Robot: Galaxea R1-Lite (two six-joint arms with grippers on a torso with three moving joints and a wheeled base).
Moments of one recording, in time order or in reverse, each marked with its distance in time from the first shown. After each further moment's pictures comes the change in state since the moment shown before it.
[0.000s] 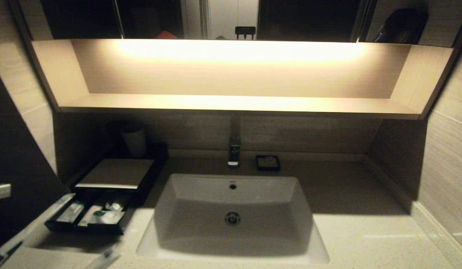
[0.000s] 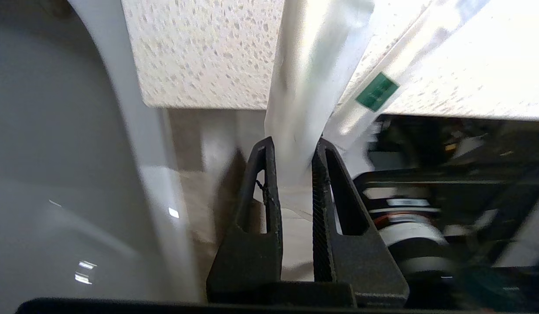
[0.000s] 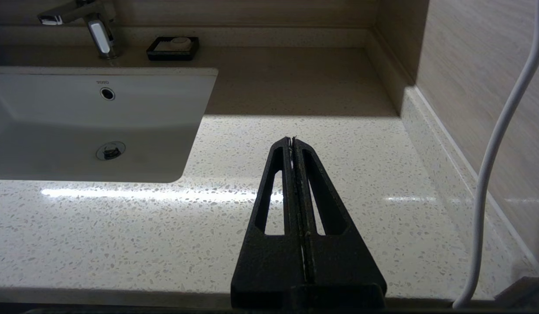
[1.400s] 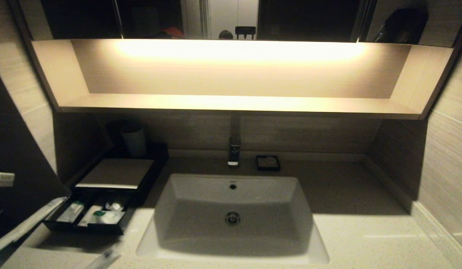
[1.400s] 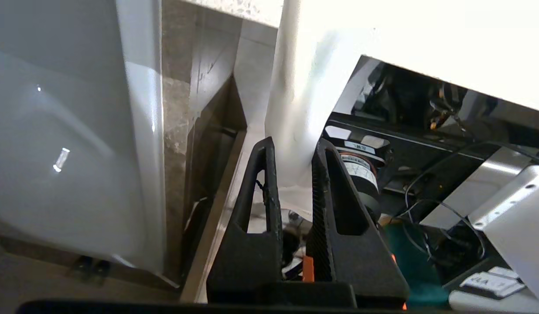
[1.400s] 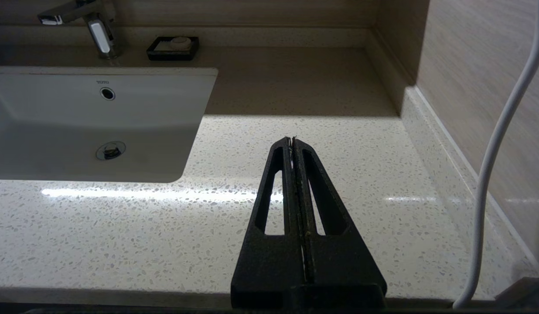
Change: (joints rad) left arm -0.250 -0.030 -0.216 0.360 0.209 -0.444; right arm 0.000 0.000 0.000 0.000 0.000 0.000
